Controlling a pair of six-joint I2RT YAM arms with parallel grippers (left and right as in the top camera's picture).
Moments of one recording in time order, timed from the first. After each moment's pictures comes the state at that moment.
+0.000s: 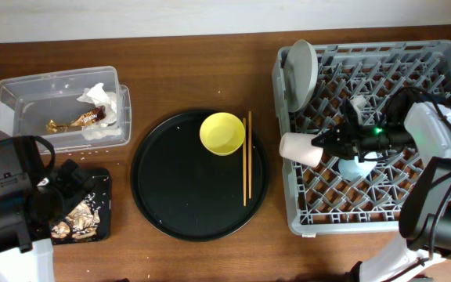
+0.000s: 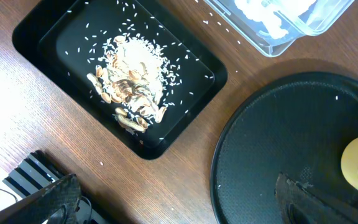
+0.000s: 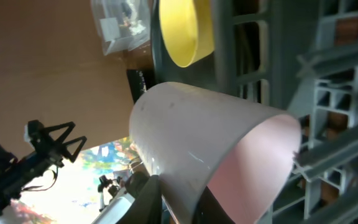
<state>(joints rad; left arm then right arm) 0.28 1.08 1.33 -1.41 -0.12 -0.51 -0.30 1.88 1.34 -1.37 -1.07 -0.26</state>
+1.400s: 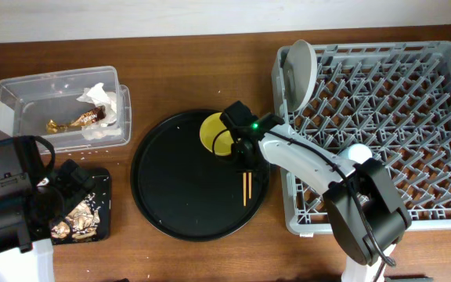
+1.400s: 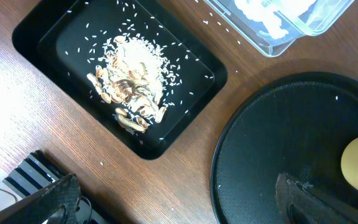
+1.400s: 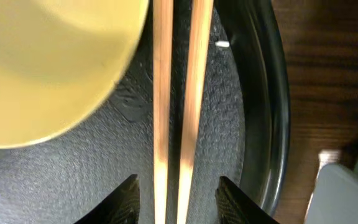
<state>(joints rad) 0.28 1.08 1.33 -1.41 -0.12 -0.51 0.59 1.94 1.36 -0.85 0.02 0.60</state>
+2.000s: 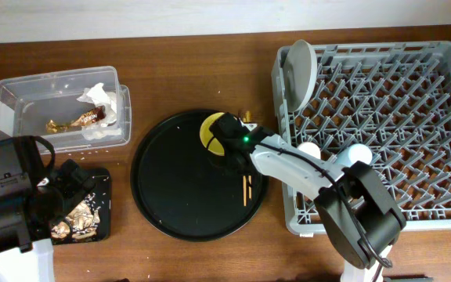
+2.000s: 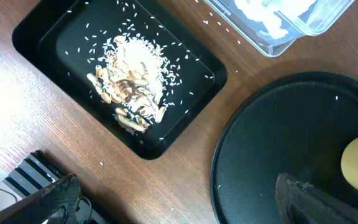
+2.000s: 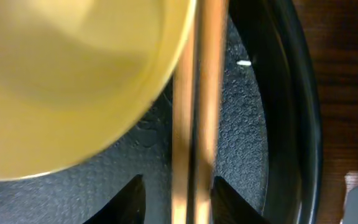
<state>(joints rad) 0.28 1.08 1.33 -1.41 -0.12 -0.51 0.66 1.95 1.28 -0.71 0.14 0.67</state>
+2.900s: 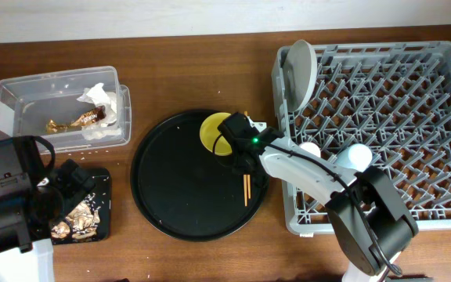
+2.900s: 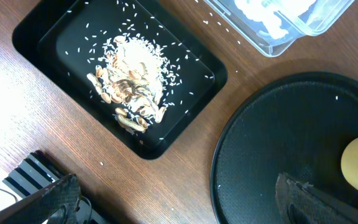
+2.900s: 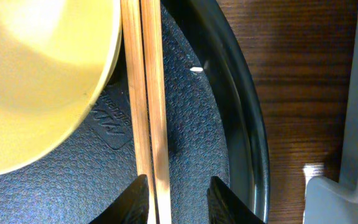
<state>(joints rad) 0.28 1.08 1.33 -1.41 -0.12 -0.51 0.63 1.89 1.23 -0.70 0.17 0.68</state>
